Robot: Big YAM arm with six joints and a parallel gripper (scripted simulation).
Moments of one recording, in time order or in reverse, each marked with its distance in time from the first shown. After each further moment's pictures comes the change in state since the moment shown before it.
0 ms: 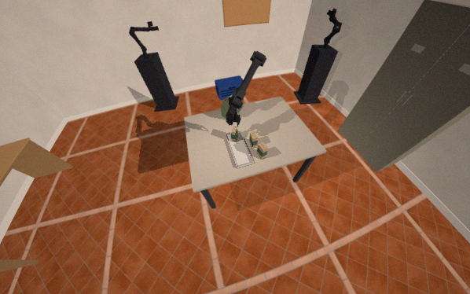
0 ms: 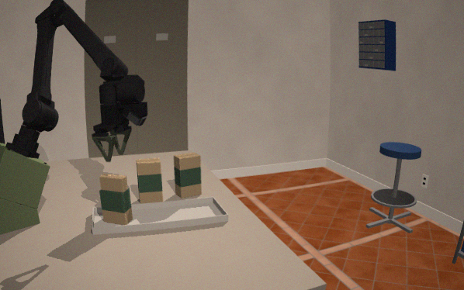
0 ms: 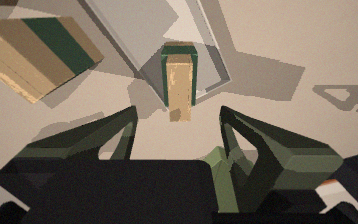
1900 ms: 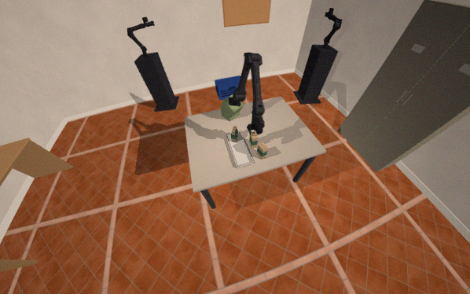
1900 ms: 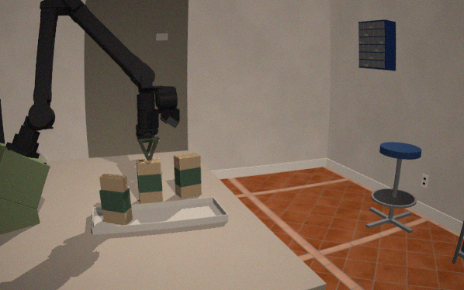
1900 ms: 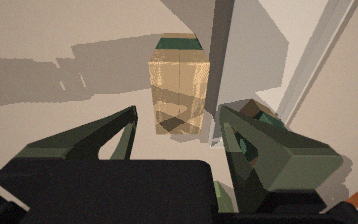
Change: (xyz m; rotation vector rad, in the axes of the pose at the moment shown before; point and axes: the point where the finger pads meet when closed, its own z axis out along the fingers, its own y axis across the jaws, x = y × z) arm -0.017 0.185 0.045 -0.011 0.038 -0.524
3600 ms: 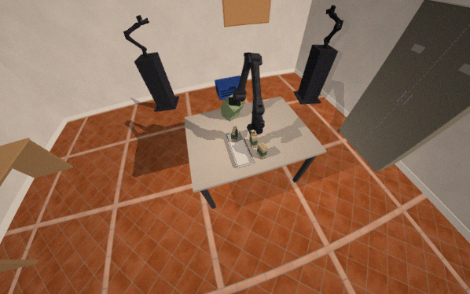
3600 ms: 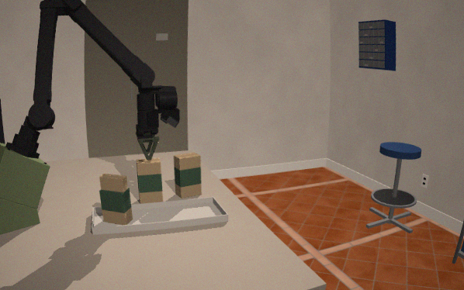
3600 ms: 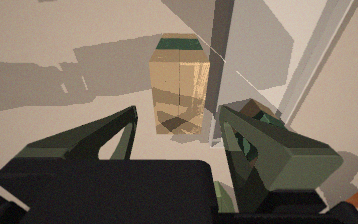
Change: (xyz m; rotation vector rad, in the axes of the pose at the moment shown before) arm 0.000 0.000 -0.001 0.000 -0.002 0.003
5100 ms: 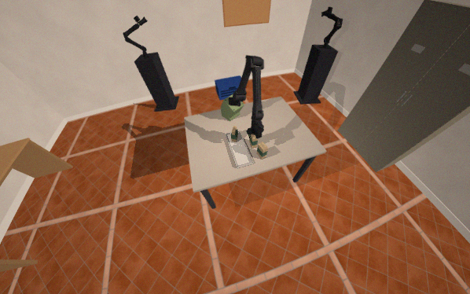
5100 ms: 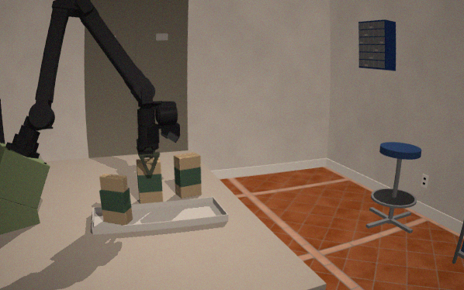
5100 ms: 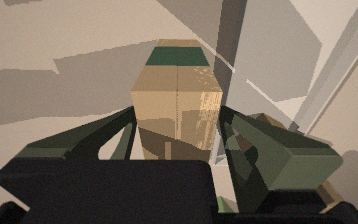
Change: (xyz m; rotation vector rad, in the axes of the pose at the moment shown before) arm 0.000 -0.001 0.048 0.001 0.001 0.002
